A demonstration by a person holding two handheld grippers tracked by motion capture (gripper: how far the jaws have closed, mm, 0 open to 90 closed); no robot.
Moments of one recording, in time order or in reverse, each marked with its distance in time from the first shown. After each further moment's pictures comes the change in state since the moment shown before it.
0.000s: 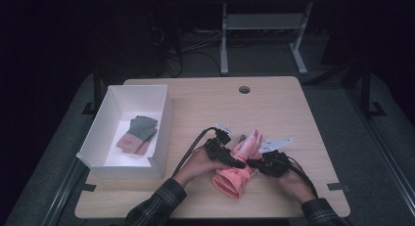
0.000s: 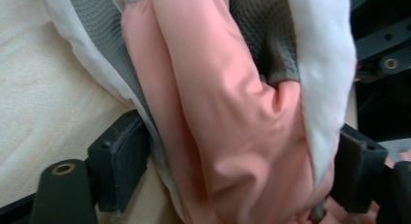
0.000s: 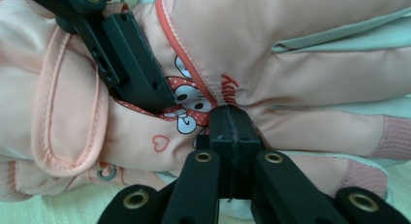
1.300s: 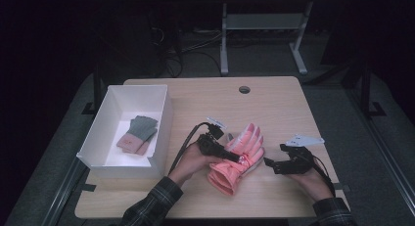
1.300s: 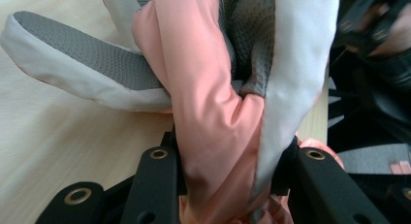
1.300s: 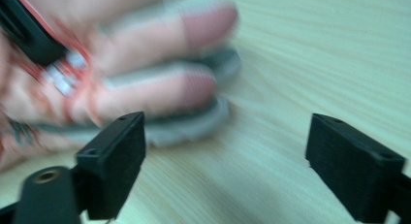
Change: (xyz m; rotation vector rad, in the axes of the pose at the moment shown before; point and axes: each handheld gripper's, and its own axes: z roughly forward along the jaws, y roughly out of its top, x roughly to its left) left arm -0.008 0.004 -0.039 -0.041 0.011 -0.027; right arm -0.033 -0.024 -0.044 -0.117 -0.195 0.145
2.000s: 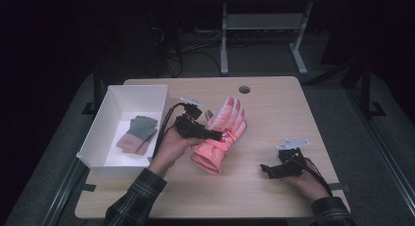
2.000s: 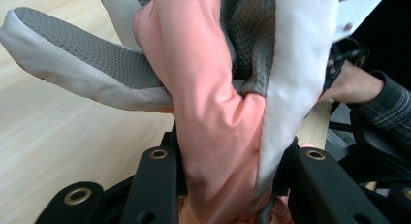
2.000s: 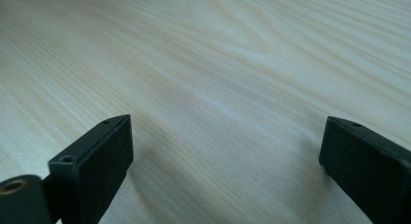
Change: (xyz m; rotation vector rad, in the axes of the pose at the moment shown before) left arm -0.020 0.019 -0.092 -0.141 0.157 -0.017; right arm 0.003 -0.014 0.030 0.132 -0.055 -0.010
